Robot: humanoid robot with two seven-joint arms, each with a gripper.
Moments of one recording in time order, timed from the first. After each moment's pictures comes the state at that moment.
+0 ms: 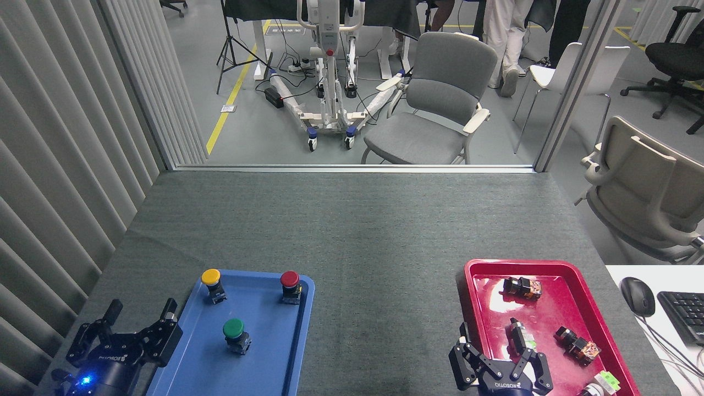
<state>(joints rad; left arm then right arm) 0.14 0.42 -0.02 -1.72 -1.03 0.06 0.04 0.18 0.18 -0.11 -1.62 1.52 -0.12 -0.11</state>
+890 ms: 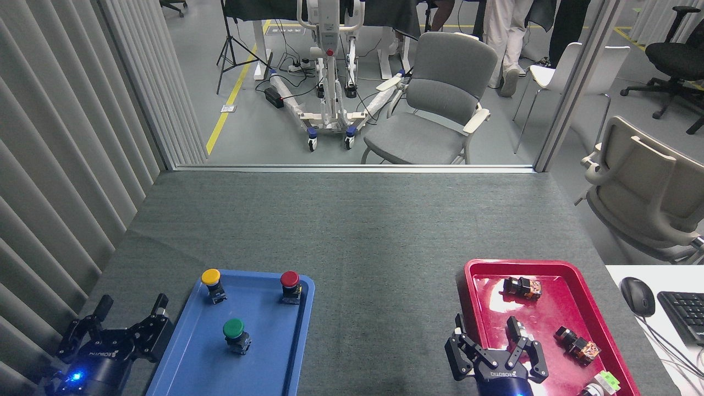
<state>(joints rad) 0.13 0.43 0.00 -1.71 -1.03 0.05 0.05 0.14 0.14 -0.07 -1.59 1.52 -0.09 -0.10</state>
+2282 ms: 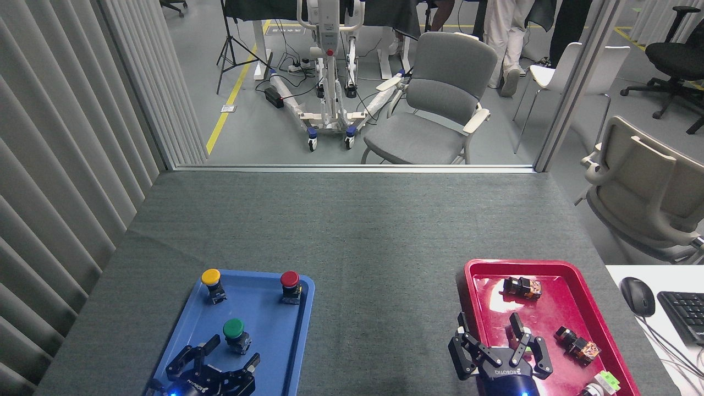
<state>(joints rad) -0.04 0.33 -0.26 -1.26 -1.21 -0.34 0.14 0.13 0.08 -0.03 -1.59 1.49 -0.08 -0.10</state>
